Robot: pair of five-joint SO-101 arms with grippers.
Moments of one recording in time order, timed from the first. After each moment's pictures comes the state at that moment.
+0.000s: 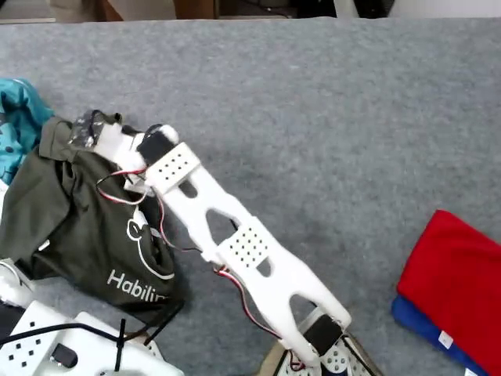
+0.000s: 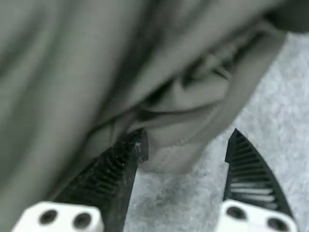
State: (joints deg) left arm -68.2 -73.0 61.3 71.3 -26.8; right arm -48.3 74.0 -81.9 84.7 26.5
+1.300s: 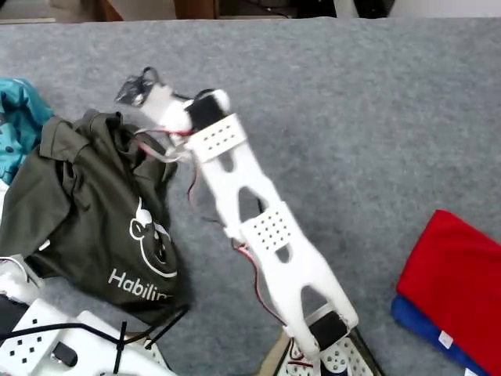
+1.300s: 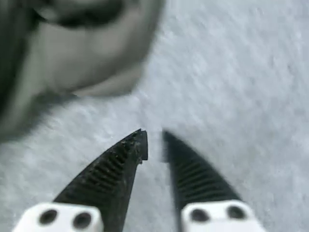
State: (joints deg) left arm -64.8 -73.0 62.7 71.3 -26.7; right arm -37.6 71.4 -92.8 99.5 27.9
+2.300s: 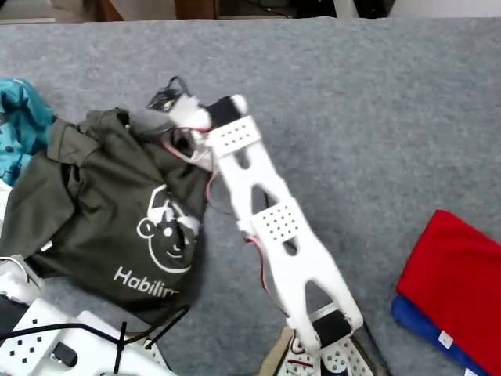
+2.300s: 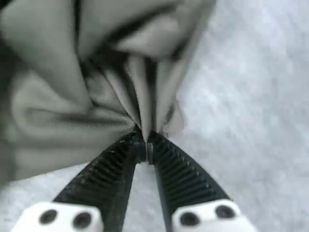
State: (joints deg) left arm -64.7 -73.0 62.9 71.3 -26.8; right arm -29.0 79.7 -92.9 101.1 28.3
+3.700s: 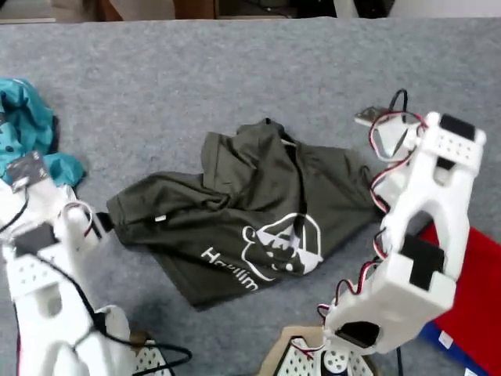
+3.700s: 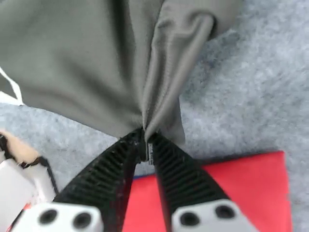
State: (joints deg) left arm -25.2 -46.9 57.5 66.6 -3.6; right arm 23.1 11.7 6.0 86.7 53.6
